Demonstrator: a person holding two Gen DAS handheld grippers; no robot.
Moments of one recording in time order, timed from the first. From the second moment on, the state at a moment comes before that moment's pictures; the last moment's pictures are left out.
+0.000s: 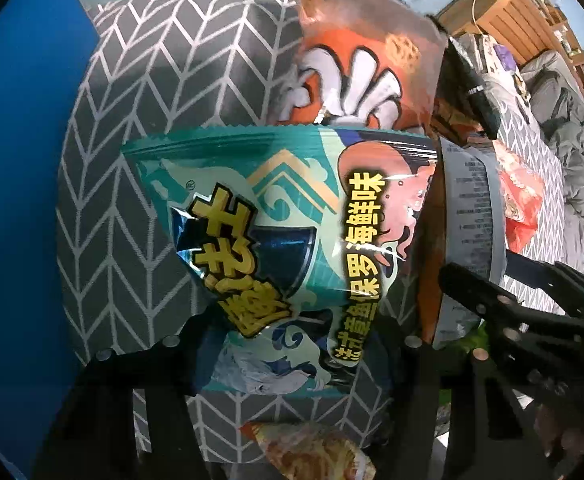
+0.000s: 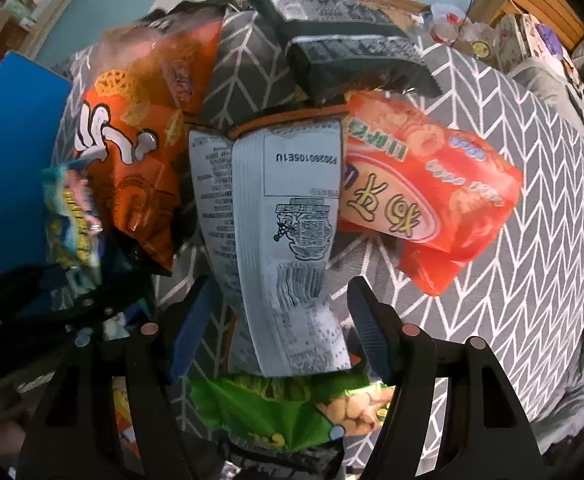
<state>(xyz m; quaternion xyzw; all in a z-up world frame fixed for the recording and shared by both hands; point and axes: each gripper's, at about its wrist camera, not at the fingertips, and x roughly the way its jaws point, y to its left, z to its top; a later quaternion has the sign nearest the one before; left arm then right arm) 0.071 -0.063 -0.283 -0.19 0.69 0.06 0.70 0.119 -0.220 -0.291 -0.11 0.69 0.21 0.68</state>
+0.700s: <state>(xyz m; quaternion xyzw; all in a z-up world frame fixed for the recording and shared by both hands) 0.034 -0.022 -0.234 -0.19 0.65 0.07 0.73 0.099 -0.228 -0.293 -0.14 0.64 0.24 0.72</state>
